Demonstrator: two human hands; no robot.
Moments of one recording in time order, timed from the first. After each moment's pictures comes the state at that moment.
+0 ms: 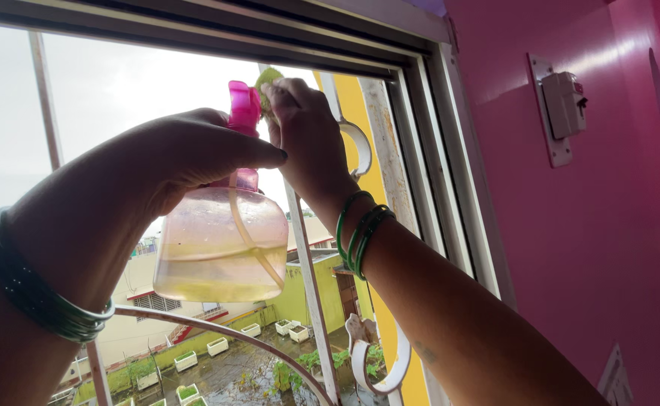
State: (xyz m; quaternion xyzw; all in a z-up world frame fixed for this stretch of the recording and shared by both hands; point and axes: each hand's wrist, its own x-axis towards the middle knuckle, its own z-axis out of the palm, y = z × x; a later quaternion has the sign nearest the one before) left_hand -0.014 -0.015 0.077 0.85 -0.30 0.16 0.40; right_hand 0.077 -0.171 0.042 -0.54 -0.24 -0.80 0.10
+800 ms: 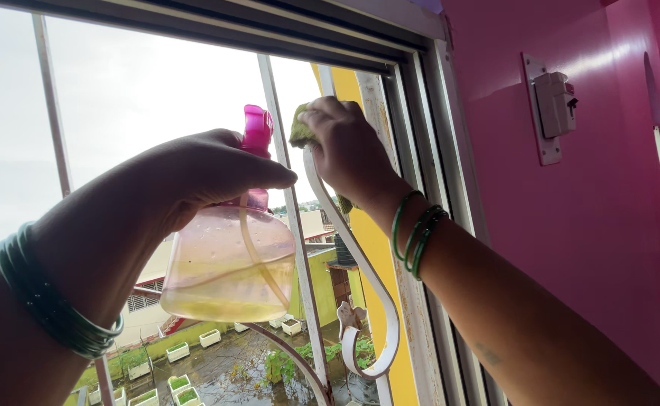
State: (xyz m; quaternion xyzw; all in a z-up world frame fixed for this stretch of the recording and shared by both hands) left_hand -0.025 -0.021 0.044 0.86 -0.25 0.16 0.41; right_hand 0.044 -0.225 0.013 -0.65 -0.25 -0.72 0.02
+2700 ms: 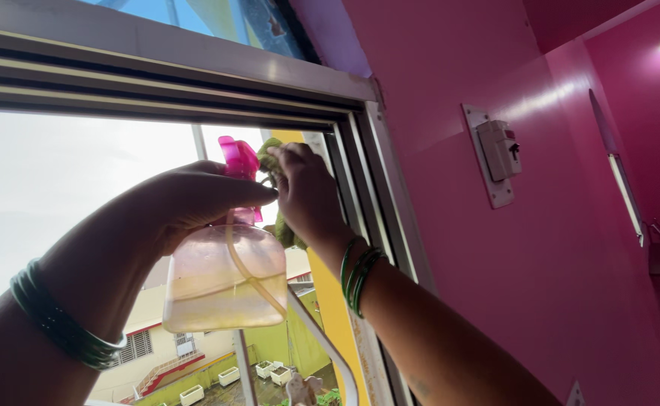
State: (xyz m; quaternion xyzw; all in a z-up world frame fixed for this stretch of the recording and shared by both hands) left_hand 0.020 -0.094 0.088 0.79 -0.37 0.07 0.48; right_hand 0.082 -0.270 0.036 -0.58 -0.21 -0.77 0.15
